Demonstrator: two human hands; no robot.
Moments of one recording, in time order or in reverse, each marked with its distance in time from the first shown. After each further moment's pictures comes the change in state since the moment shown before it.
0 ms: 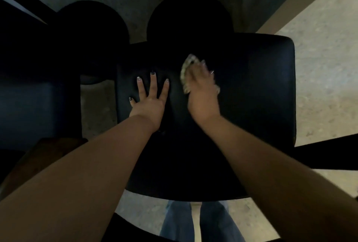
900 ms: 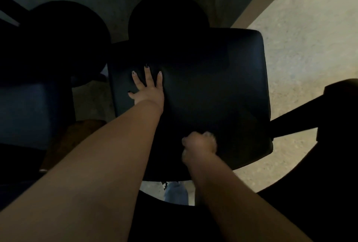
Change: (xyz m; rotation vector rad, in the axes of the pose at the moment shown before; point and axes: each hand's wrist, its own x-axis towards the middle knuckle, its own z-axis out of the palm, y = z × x) left_hand -0.003 0.012 -0.014 -0.067 -0.055 -0.048; right_hand -0.112 -0.090 -0.041 0.486 -0.373 1.347
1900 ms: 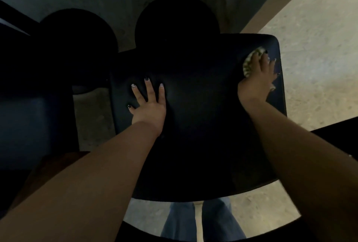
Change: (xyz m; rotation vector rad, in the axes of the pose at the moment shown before) left_hand 0.004 -0.001 0.010 0.113 0.058 0.041; right_hand 0.170 -0.086 -0.123 -0.338 0.662 -0.728
